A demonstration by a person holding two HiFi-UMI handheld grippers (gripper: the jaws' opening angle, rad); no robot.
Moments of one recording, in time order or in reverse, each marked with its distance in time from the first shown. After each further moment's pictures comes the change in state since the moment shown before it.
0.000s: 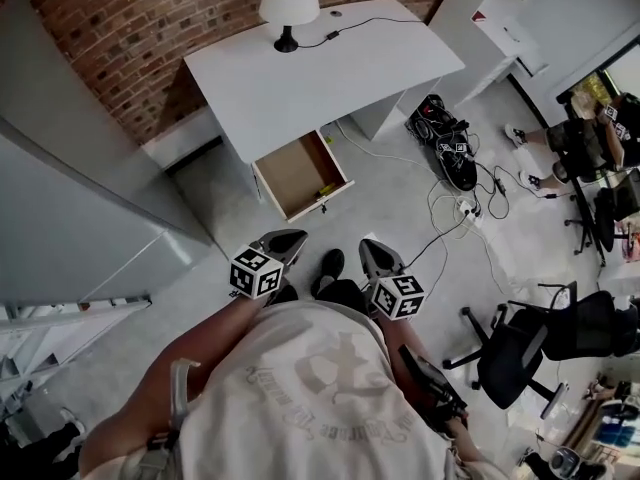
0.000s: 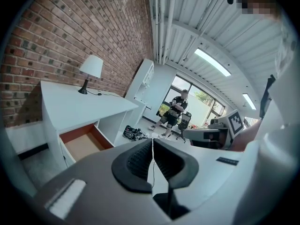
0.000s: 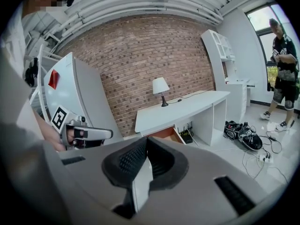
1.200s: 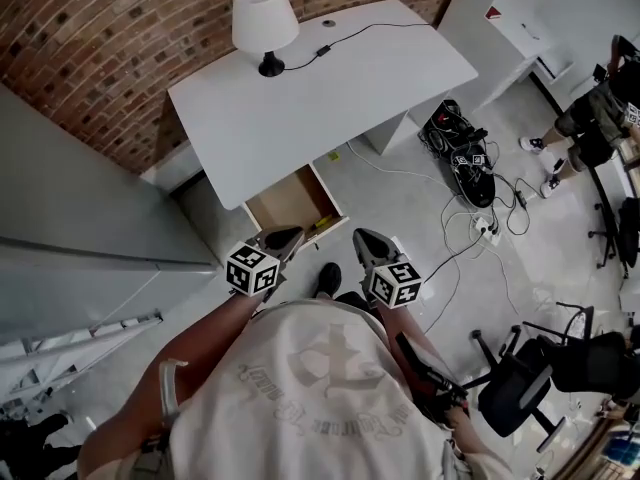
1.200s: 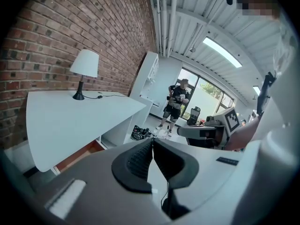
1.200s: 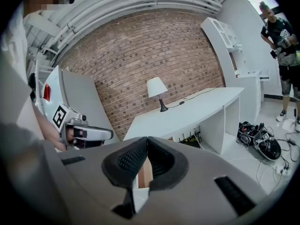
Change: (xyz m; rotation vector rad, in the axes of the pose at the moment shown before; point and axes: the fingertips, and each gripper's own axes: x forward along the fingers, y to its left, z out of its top) left arm 0.131 0.076 0.087 0.045 0.066 0.081; right arm 0.118 -0.124 0.075 0.032 -0.011 0.131
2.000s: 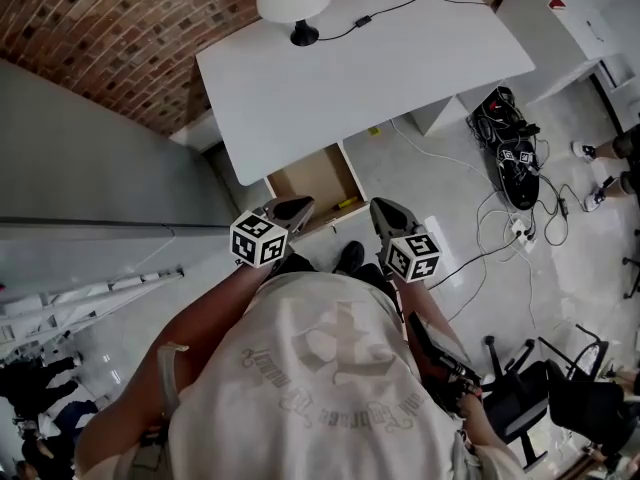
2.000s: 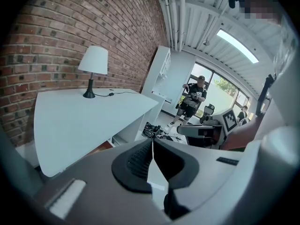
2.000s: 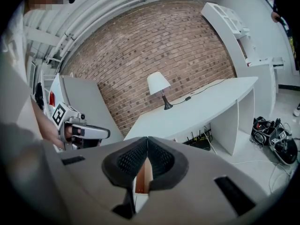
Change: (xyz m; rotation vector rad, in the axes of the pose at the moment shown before) left arm 0.035 0.036 0.017 -0.051 0.052 0.153; right arm 0.054 -0.054 0.014 0.026 0.038 0.151
